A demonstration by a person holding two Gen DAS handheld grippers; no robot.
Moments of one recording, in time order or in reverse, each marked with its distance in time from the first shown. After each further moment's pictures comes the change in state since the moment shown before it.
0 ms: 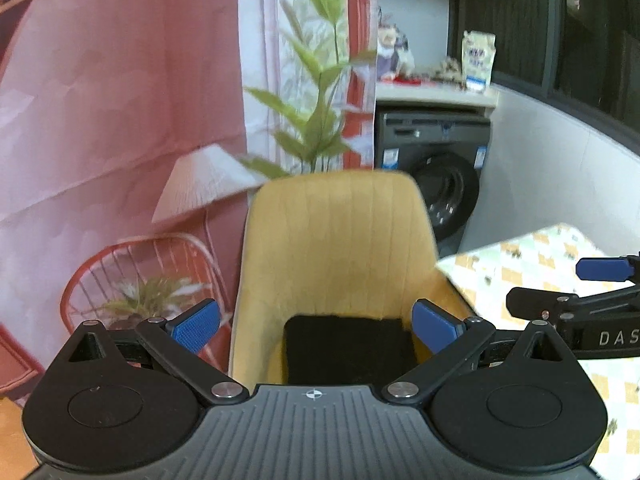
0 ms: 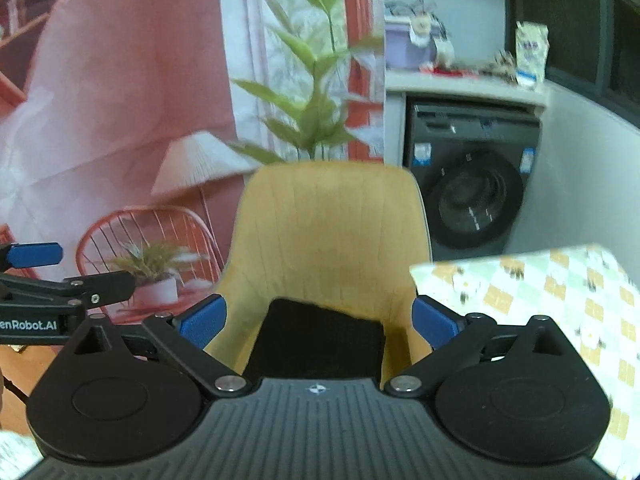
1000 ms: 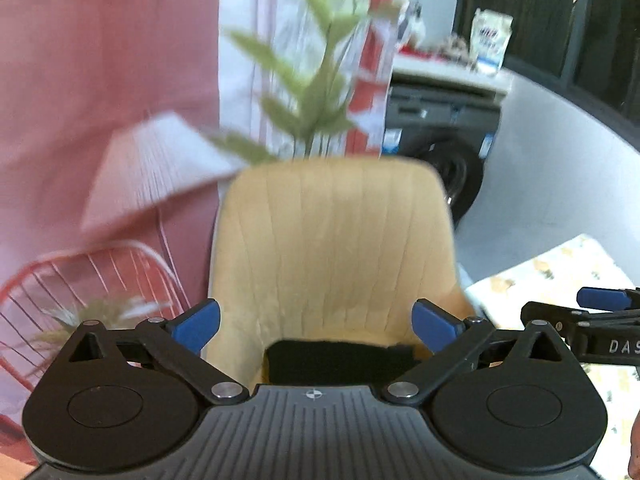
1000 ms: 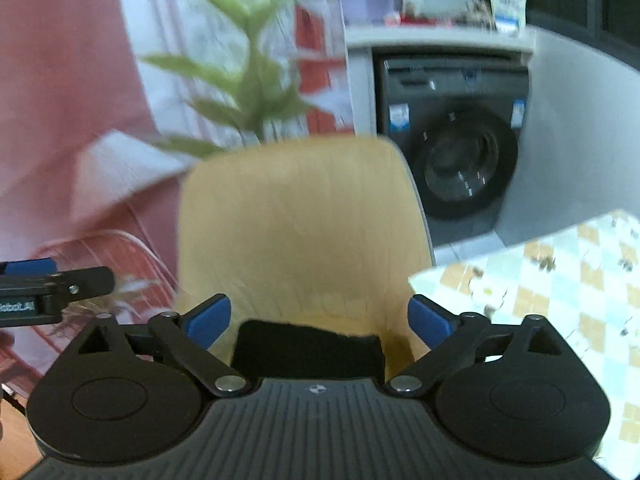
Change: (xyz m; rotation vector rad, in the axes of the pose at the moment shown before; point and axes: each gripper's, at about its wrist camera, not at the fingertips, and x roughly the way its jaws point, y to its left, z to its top) left arm 0.154 0.021 0.052 -0.031 0.039 -0.095; right arm 0.133 -0.044 0.047 0.115 0.048 -0.051
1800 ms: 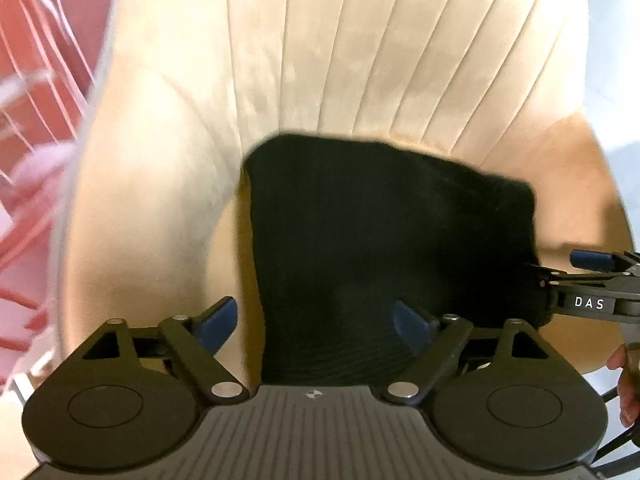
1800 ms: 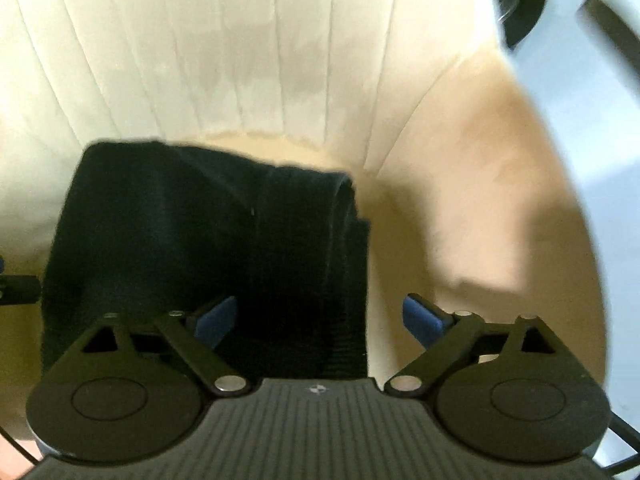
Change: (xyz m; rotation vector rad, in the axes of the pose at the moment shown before) left arm 0.301 0.066 -0.147 -0.069 0.547 -0.113; right arm 0.319 -0.050 -0.141 -0.053 0.474 -0.172
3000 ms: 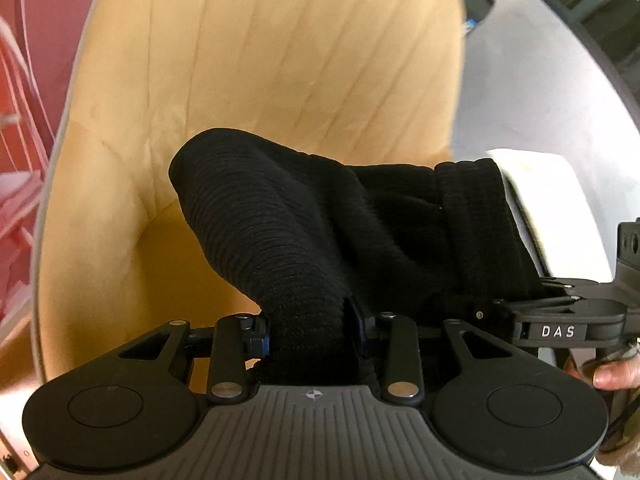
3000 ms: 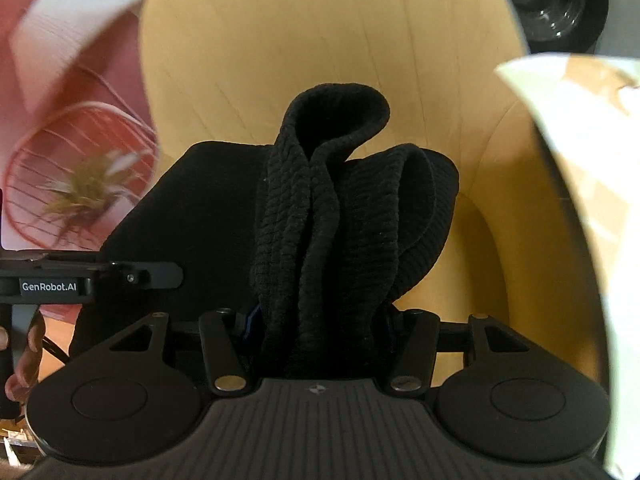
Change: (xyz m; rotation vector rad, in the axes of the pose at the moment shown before) left arm -0.055 -0.034 -0.002 -0.017 -0.078 -0.261; right arm -0.103 -0.021 -0.001 0.005 -0.011 0.432
